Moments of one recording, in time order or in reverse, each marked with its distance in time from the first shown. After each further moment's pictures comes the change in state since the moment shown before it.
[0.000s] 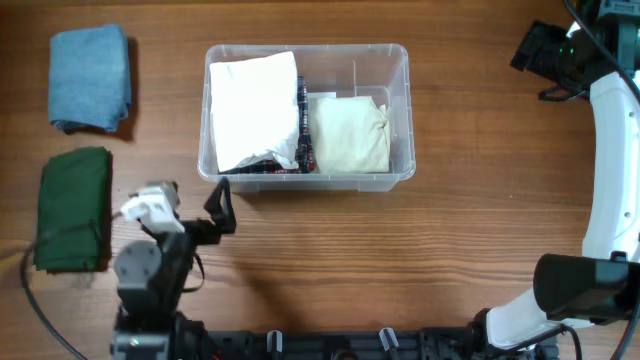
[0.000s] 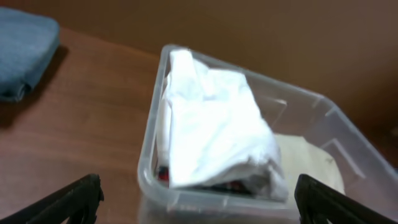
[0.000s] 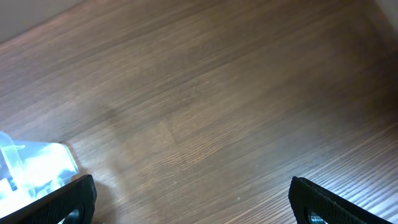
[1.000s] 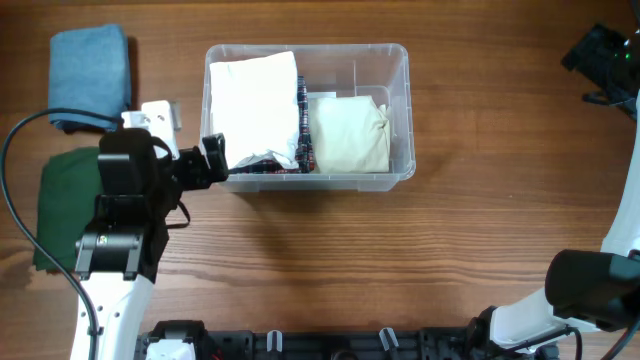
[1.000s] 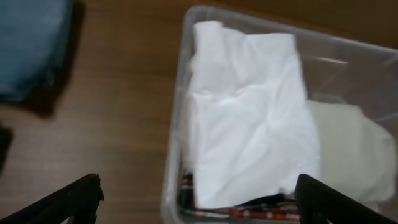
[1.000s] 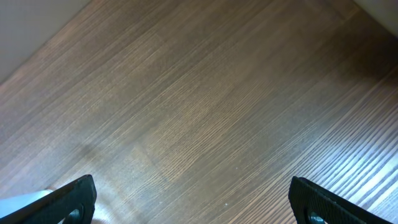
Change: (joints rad) left arm 0.009 0.586 0.532 -0.343 -0.053 0.155; right arm -0.187 0.000 -0.002 0.011 -0.043 0.075
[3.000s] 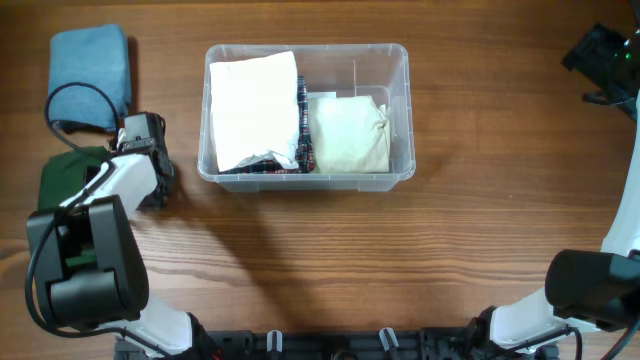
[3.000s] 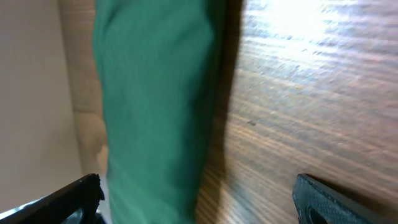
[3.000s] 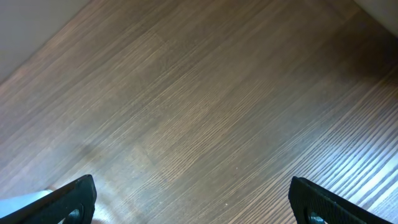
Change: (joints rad) left arm 0.193 0.811 0.045 0.083 -0.851 0.336; right arm 0.000 0.000 0.000 0.000 0.000 0.001
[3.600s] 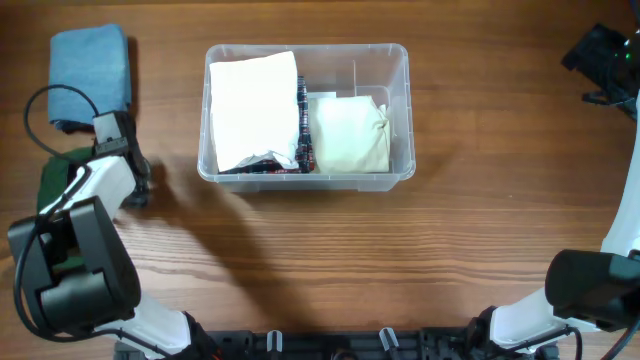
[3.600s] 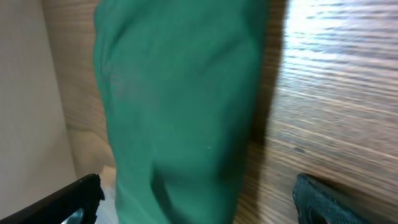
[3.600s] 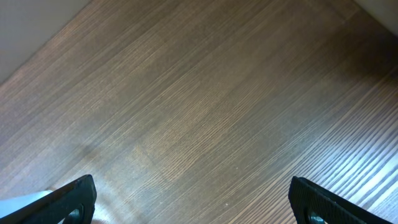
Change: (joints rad) left arm 0.129 0.003 0.021 0.071 0.089 0.198; right arm 0.000 0.000 0.000 0.000 0.000 0.003
